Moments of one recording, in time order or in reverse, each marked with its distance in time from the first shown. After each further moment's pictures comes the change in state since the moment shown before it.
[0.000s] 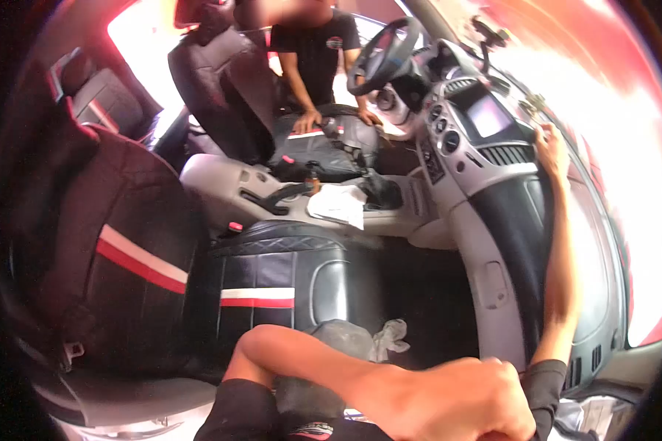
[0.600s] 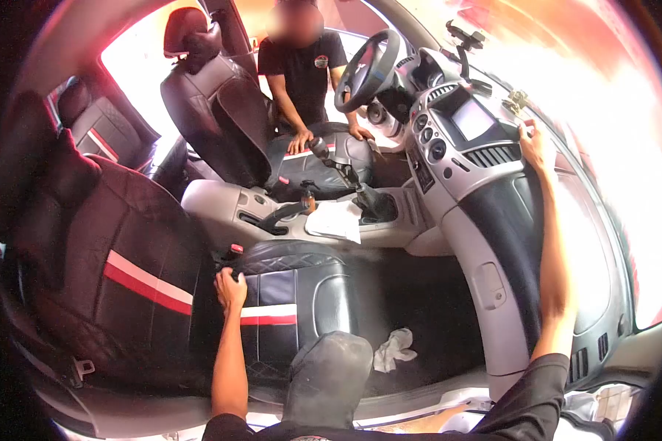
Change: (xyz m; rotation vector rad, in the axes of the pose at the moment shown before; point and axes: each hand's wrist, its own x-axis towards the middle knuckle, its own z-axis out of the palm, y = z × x) left_hand -0.480 -0.113 -0.192 1.655 1.534 -1.309; right_hand -0.014 -0.014 -0.011 0.013 0.033 0.049
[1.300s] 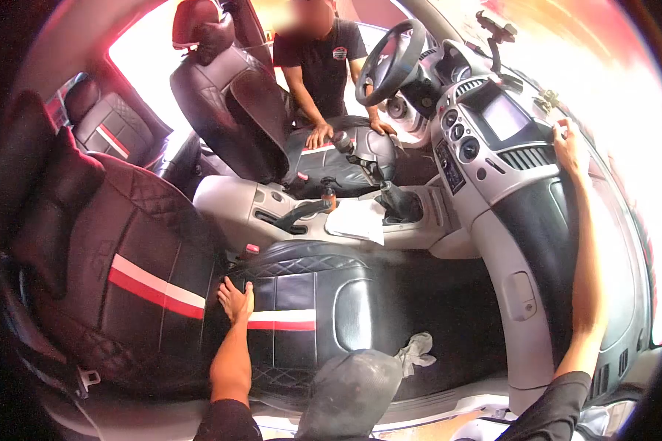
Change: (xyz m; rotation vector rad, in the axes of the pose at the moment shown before) left_hand -0.001 -0.059 0.015 0.277 -0.134 -0.167; right_hand 0.010 0.016 0.011 -0.011 0.010 -0.076
